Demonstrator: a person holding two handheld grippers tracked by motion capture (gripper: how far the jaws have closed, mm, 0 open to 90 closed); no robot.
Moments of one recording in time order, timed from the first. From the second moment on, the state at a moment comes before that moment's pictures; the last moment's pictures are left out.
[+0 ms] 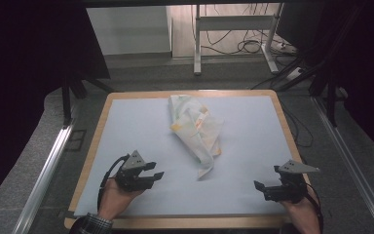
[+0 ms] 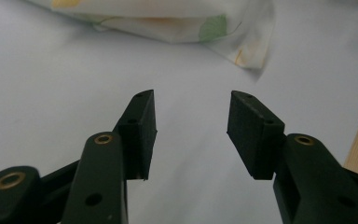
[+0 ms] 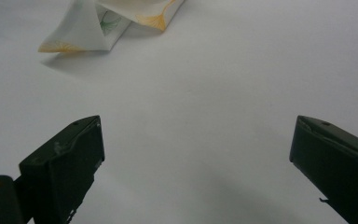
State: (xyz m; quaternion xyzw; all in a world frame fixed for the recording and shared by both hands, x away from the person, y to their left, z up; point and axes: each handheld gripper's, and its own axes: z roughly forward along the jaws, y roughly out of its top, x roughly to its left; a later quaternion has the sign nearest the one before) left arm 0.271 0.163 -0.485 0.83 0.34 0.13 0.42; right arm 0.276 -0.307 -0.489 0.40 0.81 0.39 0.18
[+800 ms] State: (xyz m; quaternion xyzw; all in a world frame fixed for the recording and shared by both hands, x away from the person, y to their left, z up) left arm 0.337 0.056 -0.459 0.85 0.28 0.11 0.43; right arm 0.276 -0.307 -0.491 0.41 0.81 0.38 0.18
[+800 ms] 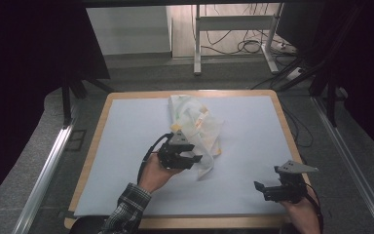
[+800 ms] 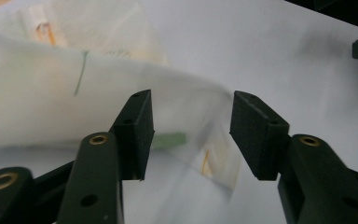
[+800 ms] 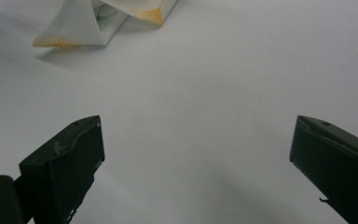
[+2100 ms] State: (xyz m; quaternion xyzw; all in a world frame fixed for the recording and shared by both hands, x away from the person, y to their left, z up) left arm 0.356 0.082 -0.516 0.87 0.36 0.15 0.31; right arm 0.280 -0.295 -0.494 0.41 0.81 0.39 0.16
